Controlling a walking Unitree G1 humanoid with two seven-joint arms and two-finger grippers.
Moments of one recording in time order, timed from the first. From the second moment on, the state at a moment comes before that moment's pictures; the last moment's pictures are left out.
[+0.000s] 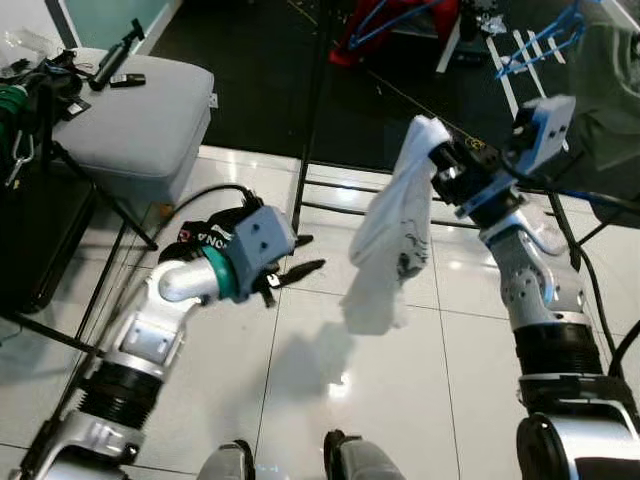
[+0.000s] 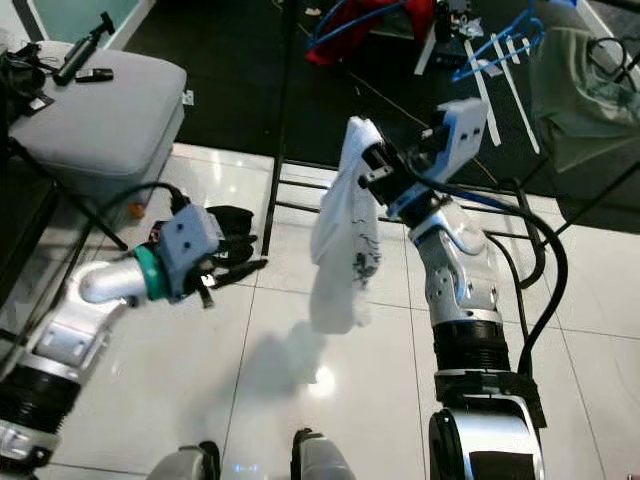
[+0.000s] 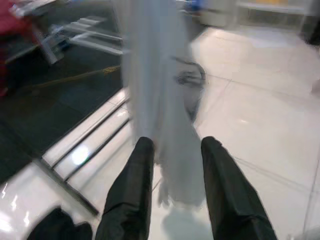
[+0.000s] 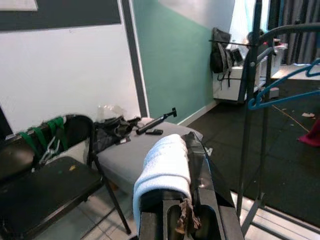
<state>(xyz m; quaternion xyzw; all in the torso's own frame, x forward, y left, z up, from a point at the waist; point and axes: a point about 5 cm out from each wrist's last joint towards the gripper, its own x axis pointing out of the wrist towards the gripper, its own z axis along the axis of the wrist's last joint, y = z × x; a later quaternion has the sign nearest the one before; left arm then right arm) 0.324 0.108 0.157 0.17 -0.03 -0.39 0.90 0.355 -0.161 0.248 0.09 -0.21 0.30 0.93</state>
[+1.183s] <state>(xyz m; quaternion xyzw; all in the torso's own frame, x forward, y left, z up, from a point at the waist) 0.337 0.134 0.065 0.08 0.09 -0.08 0.99 0.330 -0.066 0.308 0.14 -0.24 0.45 0.85</state>
